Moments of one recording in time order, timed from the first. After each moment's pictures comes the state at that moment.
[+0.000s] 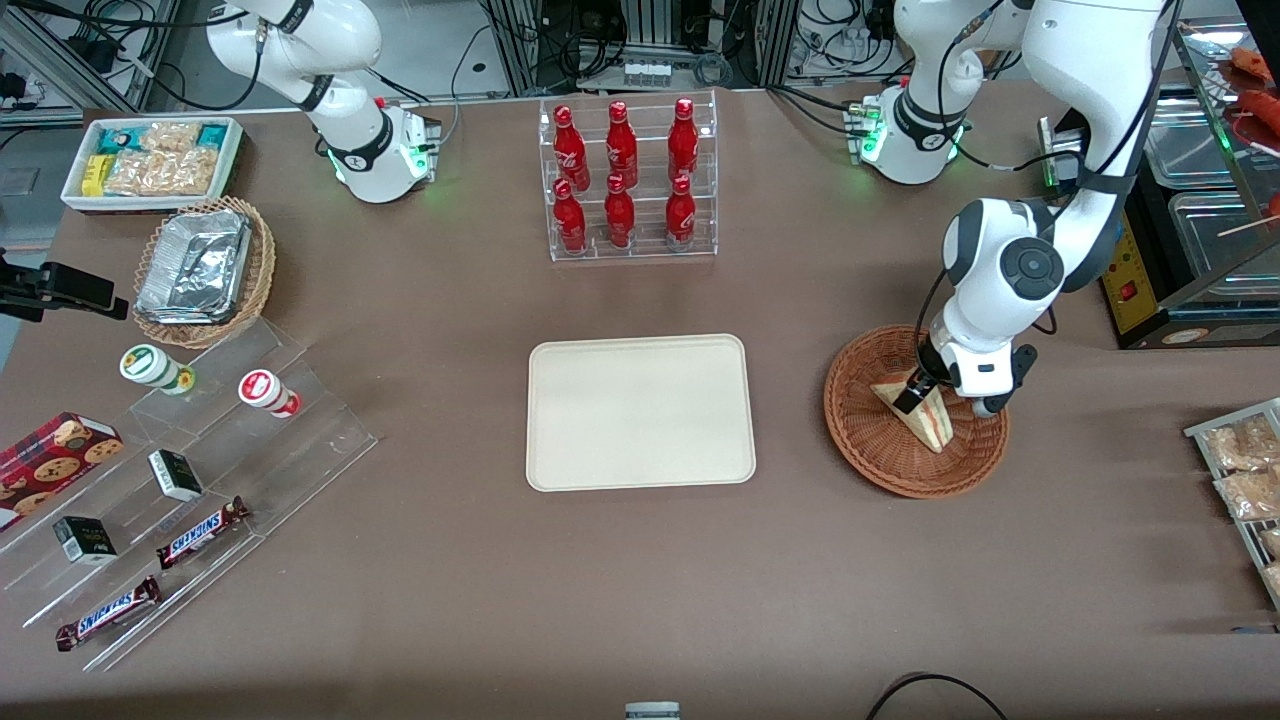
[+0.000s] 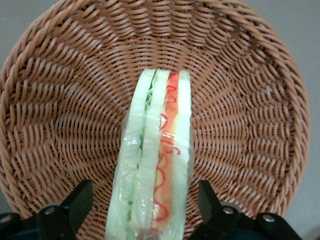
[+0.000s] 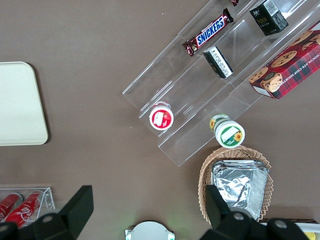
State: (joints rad) arm -0.10 0.20 -0.09 -2.35 -0.01 2.61 -1.03
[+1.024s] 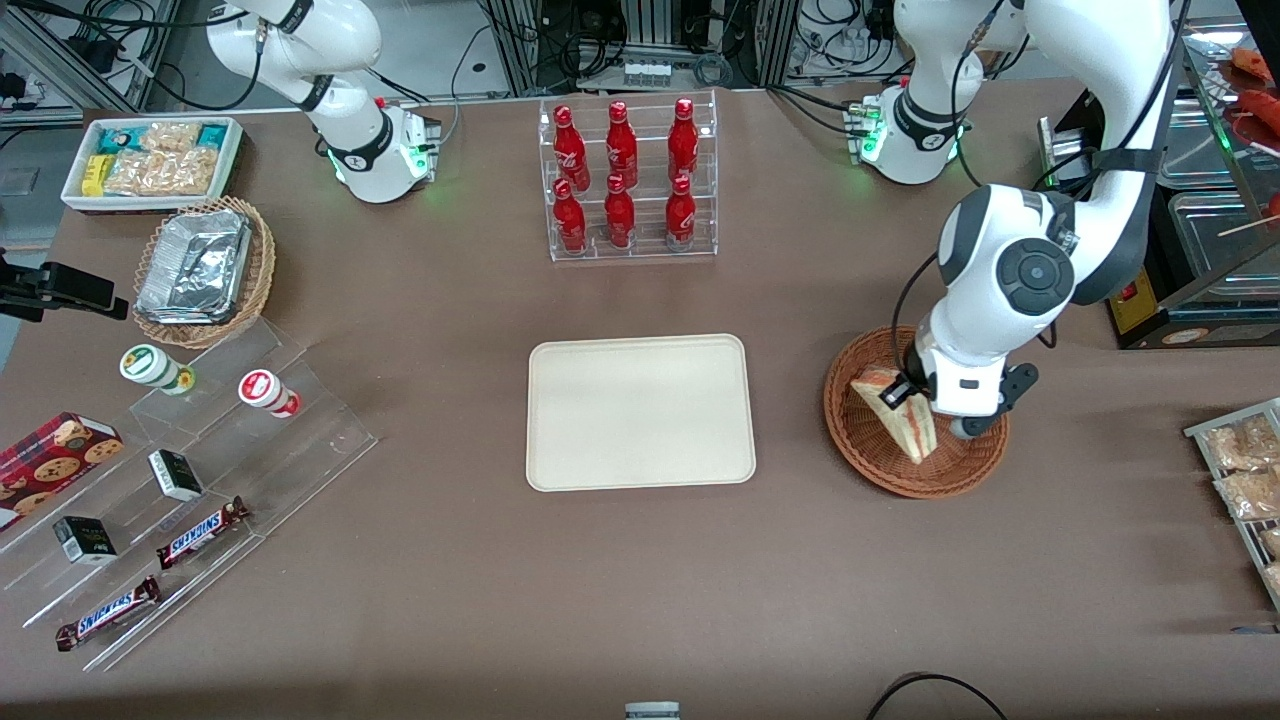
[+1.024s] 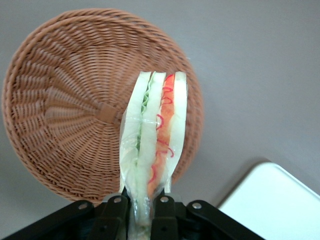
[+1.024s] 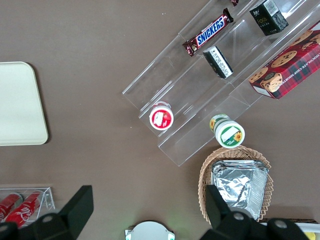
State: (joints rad) arm -0.17 0.21 -0.14 -1.97 0.00 2.16 -0.94
